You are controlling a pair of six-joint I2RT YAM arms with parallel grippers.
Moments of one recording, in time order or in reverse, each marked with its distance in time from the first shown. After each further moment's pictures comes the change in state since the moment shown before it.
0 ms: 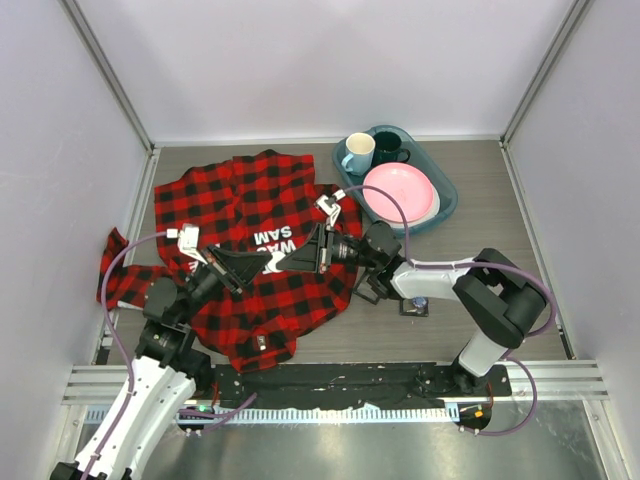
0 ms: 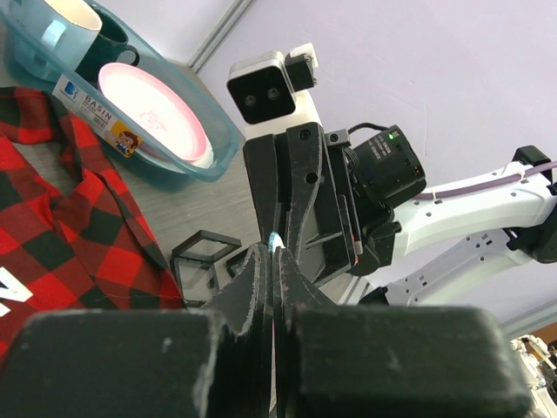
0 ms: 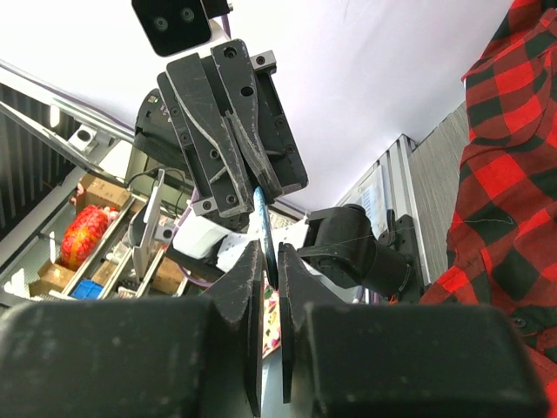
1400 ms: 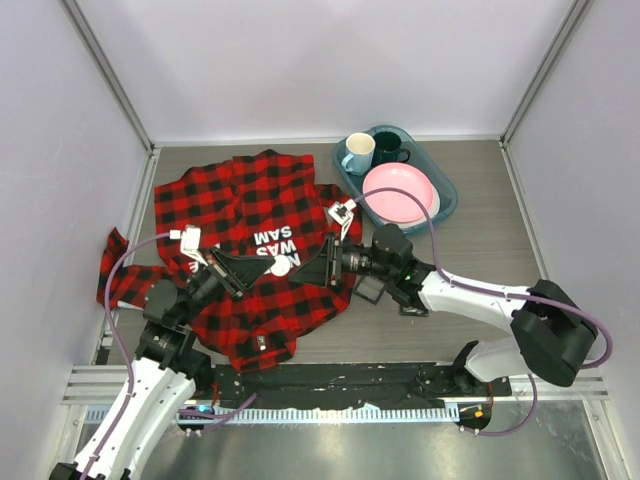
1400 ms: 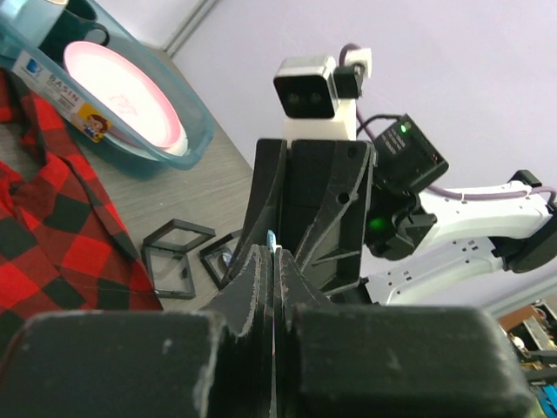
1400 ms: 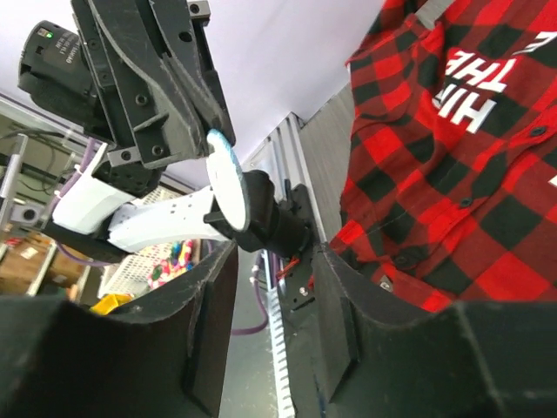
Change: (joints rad) left arm -0.013 -0.027 -0.003 -0.025 0.006 -0.055; right arm 0.035 -0.291 -0.091 -0.452 0.130 -0.396
